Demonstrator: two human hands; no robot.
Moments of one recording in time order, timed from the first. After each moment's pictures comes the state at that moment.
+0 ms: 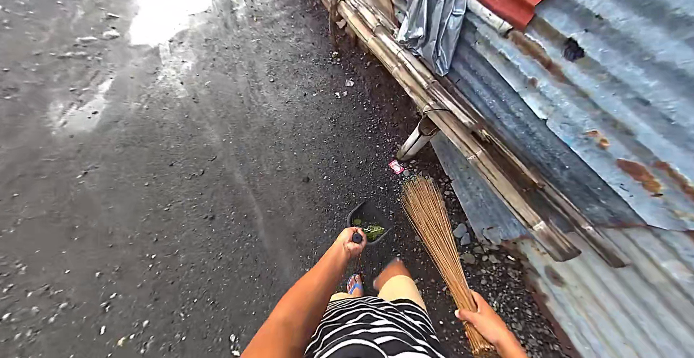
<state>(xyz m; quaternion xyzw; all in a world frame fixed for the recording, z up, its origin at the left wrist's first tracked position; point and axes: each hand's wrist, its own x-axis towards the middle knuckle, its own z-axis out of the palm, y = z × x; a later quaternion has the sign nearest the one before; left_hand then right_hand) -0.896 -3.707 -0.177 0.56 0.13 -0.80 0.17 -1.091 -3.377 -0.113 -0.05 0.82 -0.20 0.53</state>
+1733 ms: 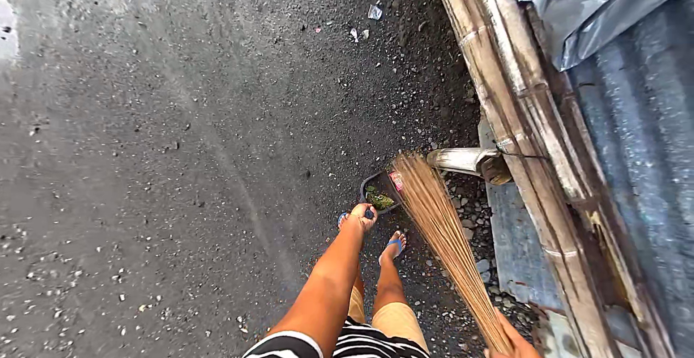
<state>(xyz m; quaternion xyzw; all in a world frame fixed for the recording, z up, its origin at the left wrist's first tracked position) -1.100 -4.111 -0.372 0.68 0.22 -0.69 0.14 -1.301 -3.782 -0.121 -0.08 0.79 -0.01 0.61</state>
